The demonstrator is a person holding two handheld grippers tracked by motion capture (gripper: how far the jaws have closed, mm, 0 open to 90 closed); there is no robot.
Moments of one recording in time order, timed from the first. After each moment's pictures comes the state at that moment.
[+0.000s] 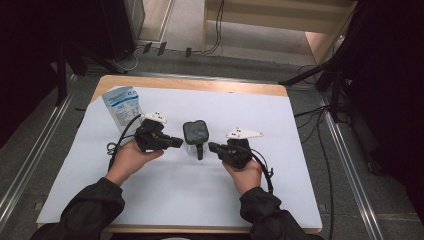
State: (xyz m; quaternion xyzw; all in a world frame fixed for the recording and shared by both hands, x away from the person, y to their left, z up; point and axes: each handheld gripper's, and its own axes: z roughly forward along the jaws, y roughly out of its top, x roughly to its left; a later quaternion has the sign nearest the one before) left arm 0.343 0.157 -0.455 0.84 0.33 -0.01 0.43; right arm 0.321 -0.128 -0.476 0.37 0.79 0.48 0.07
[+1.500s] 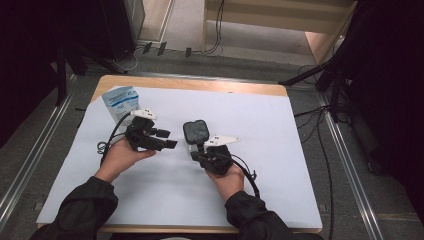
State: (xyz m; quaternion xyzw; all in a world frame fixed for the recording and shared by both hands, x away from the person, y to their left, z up) left arm 0.346 0.180 -0.458 0.83 0.35 0.01 0.43; right arm 0.310 -0.082 -0.498 0.34 0.82 0.46 0.05
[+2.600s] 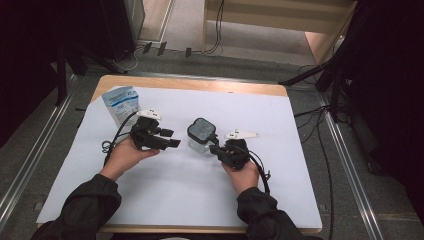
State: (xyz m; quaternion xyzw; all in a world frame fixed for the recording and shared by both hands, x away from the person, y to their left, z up) left arm 0.353 0.170 -0.464 0.84 0.35 0.02 0.43; right arm 0.329 -0.127 -0.496 0.41 0.79 0.45 0.07
